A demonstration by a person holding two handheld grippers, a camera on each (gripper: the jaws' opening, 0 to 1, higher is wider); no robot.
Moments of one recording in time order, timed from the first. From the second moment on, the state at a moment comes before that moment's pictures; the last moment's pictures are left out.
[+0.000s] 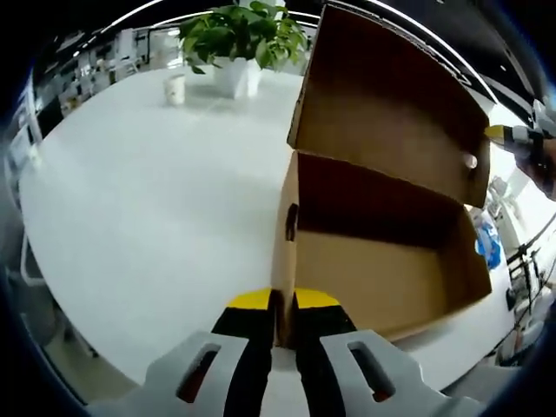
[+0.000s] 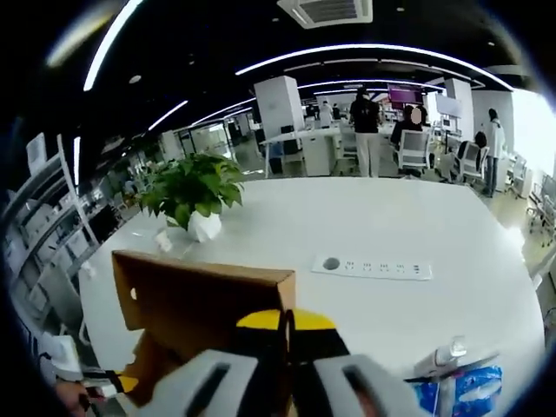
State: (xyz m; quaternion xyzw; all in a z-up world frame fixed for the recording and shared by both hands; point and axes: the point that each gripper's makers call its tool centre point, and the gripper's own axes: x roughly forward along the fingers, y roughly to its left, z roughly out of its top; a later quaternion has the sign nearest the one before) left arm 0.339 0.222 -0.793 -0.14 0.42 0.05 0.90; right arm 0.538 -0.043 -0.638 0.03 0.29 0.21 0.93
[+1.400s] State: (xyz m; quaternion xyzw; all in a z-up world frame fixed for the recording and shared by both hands) left arm 0.349 0.226 -0.799 -0.18 0.39 0.05 0.90; right arm 0.469 -0.053 -0.648 0.01 0.24 0.21 0.95
